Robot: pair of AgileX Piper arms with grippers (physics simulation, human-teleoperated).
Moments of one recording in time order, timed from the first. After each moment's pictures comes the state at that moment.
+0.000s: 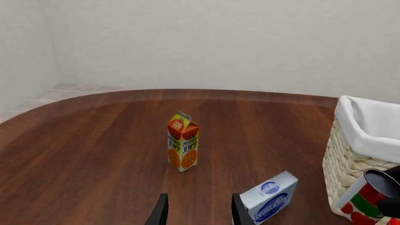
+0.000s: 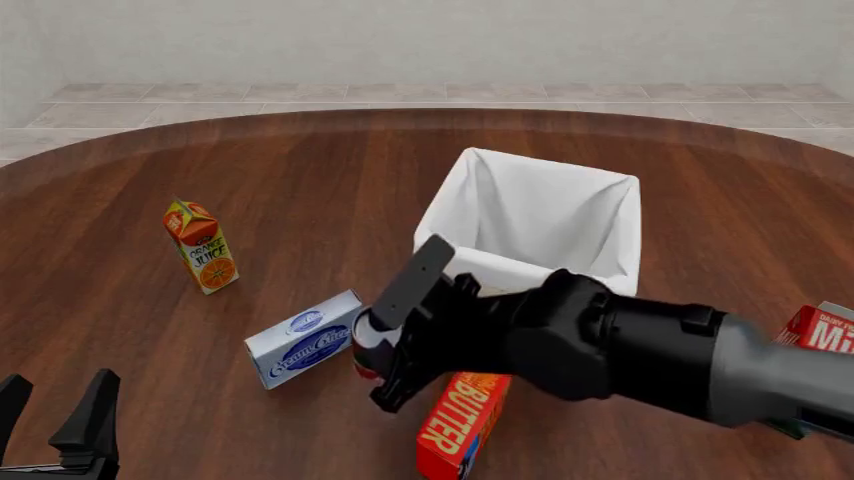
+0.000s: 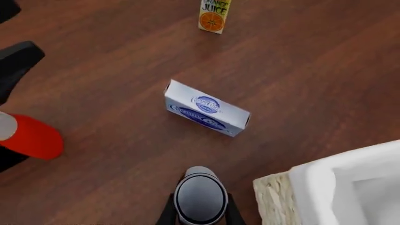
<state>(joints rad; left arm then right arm) 0.04 0.01 0.00 0.01 -0.06 0.92 1.52 -1.03 0.32 -0.12</state>
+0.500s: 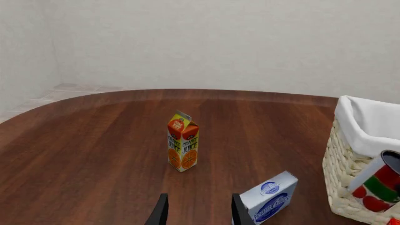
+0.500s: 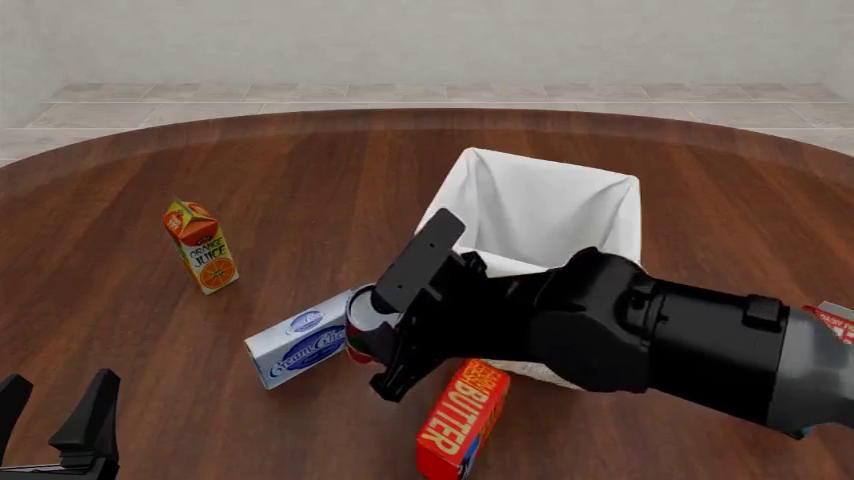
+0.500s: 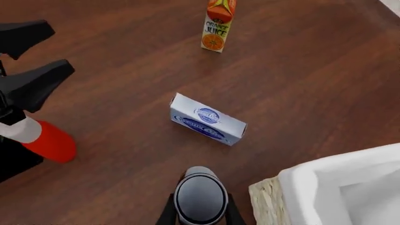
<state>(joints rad) 0.04 0.01 0.00 0.01 -0.06 0.94 1.45 -1.08 0.38 -0.14</state>
